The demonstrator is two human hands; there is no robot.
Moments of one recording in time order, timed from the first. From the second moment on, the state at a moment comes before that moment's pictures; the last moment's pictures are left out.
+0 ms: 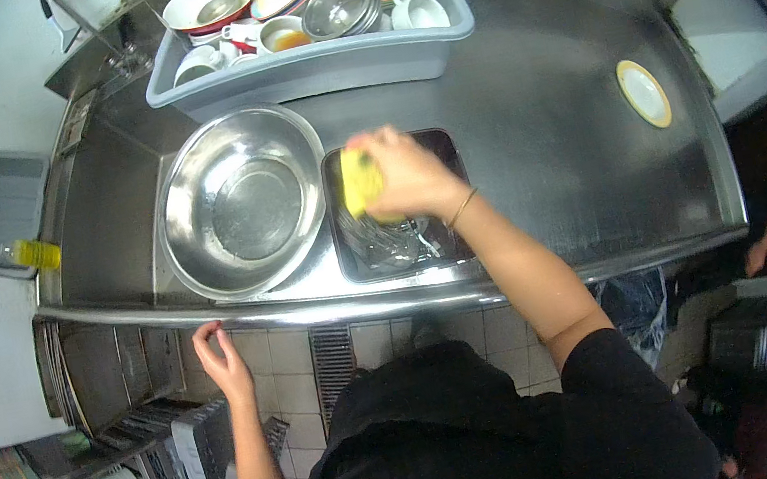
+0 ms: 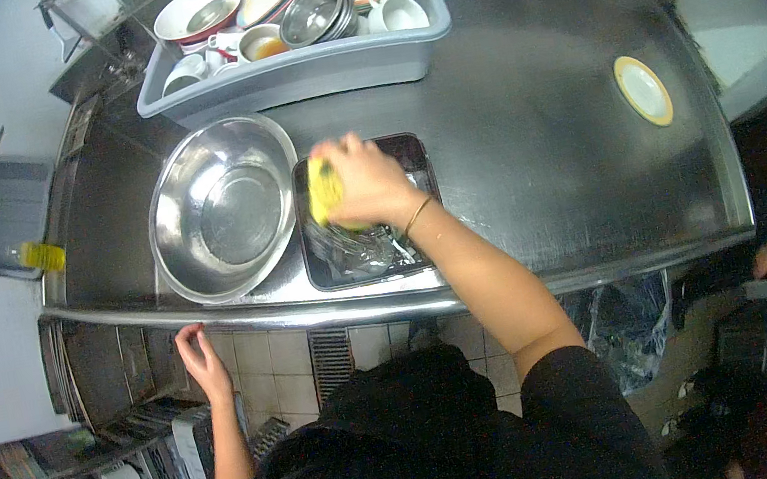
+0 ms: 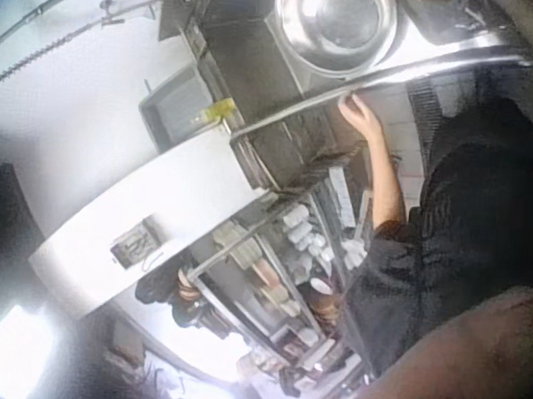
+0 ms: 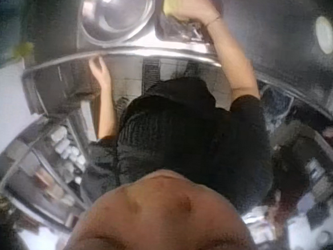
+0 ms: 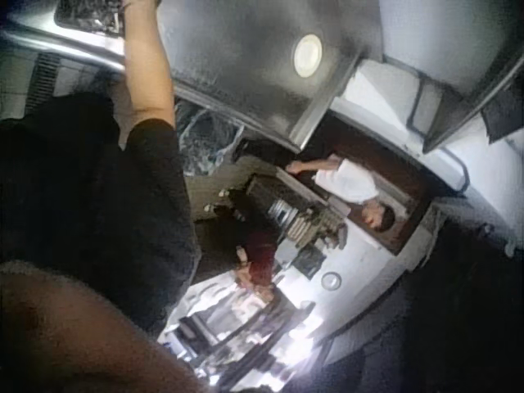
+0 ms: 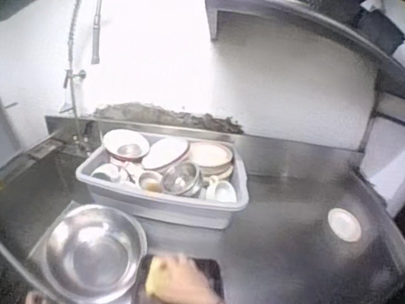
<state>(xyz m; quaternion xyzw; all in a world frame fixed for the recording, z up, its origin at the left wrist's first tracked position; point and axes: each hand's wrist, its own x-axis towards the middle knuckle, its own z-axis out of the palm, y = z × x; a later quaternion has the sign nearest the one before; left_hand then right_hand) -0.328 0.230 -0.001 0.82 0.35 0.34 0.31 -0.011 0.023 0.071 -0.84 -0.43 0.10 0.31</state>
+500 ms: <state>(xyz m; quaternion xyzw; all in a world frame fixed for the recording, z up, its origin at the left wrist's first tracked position) -0.260 0.165 0.033 0.72 0.34 0.47 0.39 0.017 0.114 0.084 -0.58 -0.41 0.42 0.56</state>
